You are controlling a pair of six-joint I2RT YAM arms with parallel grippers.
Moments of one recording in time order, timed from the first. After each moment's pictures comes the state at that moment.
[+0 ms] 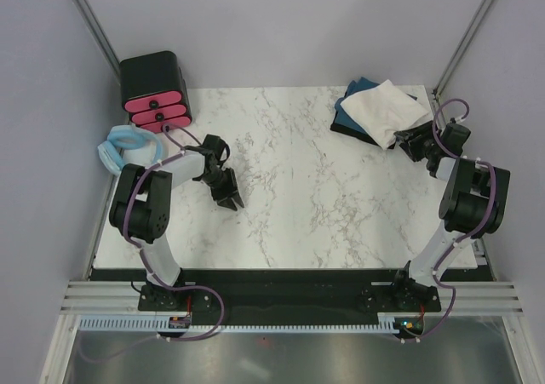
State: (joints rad) left arm -0.27 1.81 1.09 -0.68 0.34 -0.55; right arm -0.37 1.87 0.99 0.36 -0.48 0.85
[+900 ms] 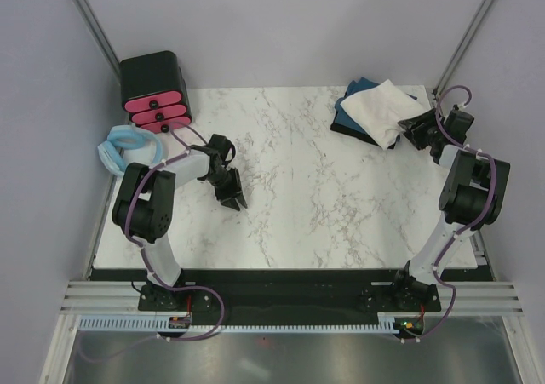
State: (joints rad) left arm -0.32 1.82 1.11 -0.68 0.32 -0.55; right arm -0.37 1.96 1.18 0.27 -0.47 0.79
